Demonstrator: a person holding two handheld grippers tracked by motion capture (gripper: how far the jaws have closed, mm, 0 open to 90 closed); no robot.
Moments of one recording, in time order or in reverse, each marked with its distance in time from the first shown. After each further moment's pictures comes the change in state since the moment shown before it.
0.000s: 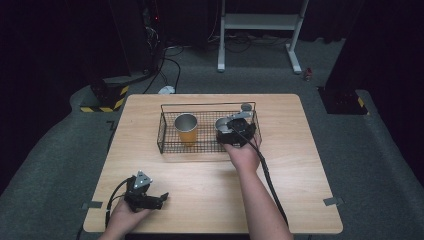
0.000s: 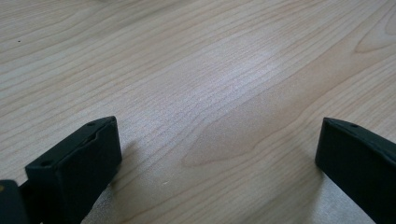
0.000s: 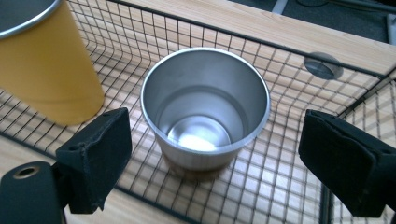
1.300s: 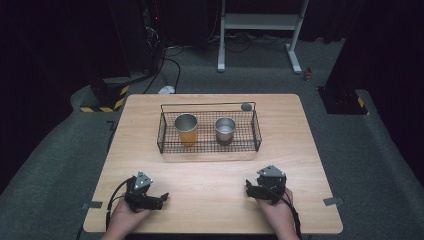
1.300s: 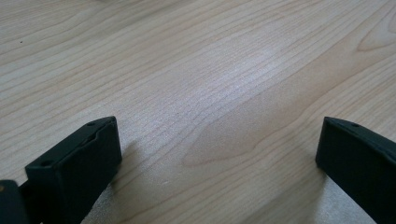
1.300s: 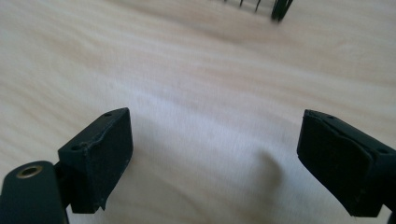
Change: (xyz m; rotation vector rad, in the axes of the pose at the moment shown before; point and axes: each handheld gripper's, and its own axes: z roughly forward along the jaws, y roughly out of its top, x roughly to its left) left arm -0.001 -0.001 0.000 -0.003 0.009 0.006; right arm -0.023 -0.167 -0.075 0.071 -0.050 -0.047
